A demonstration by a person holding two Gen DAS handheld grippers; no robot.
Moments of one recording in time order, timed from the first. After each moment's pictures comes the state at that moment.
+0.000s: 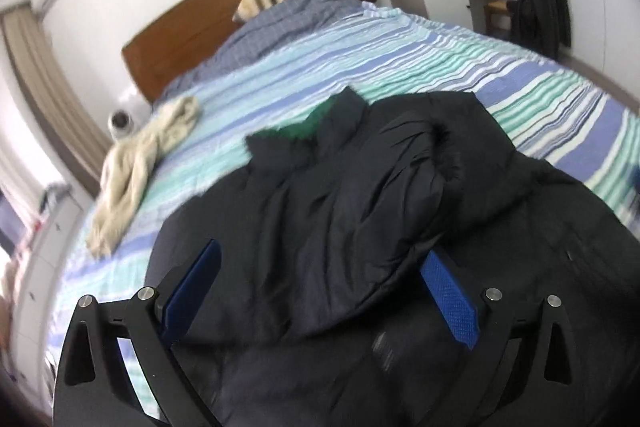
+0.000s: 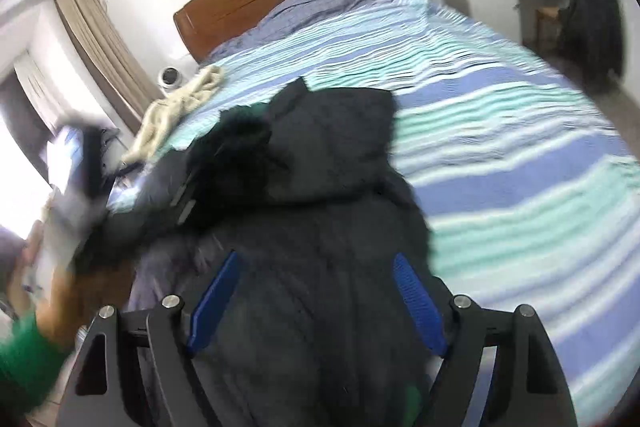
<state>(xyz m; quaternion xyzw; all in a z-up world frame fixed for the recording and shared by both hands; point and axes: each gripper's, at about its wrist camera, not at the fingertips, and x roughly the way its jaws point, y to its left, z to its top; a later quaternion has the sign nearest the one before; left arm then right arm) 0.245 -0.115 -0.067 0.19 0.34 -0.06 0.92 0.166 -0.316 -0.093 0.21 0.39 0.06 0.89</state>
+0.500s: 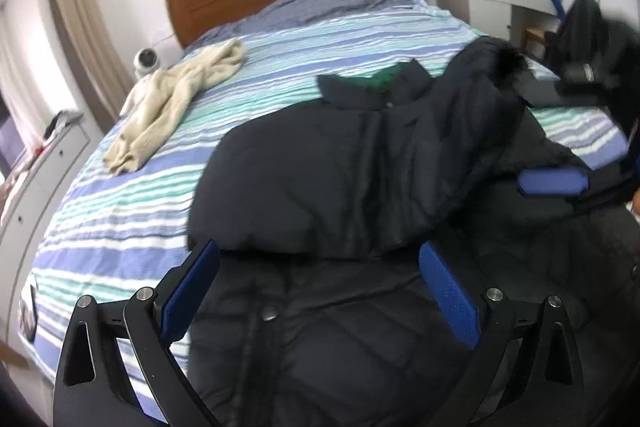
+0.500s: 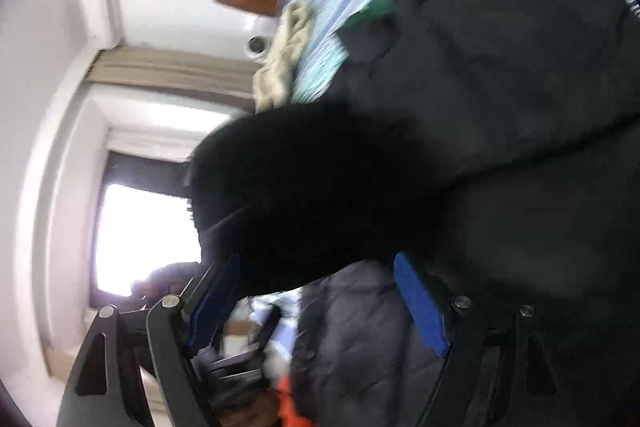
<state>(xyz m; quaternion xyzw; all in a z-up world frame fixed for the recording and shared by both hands) 0.213 -0.043 -0.092 0.12 0.36 -0.02 0.93 0.253 -0.205 -0.131 0.44 0.45 0.27 0.73</state>
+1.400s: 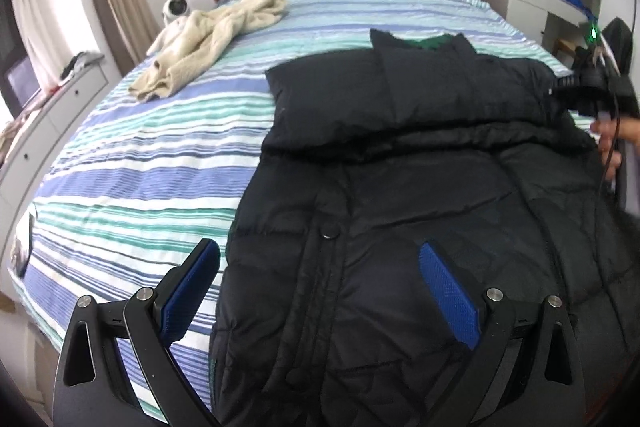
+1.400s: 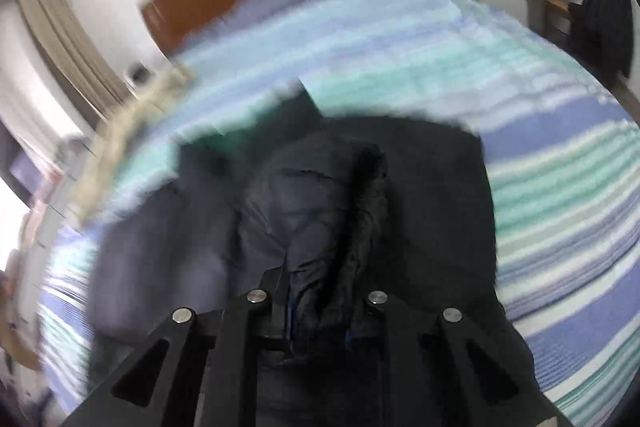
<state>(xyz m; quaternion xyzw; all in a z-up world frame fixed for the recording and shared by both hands) 0.194 0.029 -0.118 0.05 0.42 0.03 0.91 0.335 -0.277 -0.155 0.17 0.44 -0.02 0.88</state>
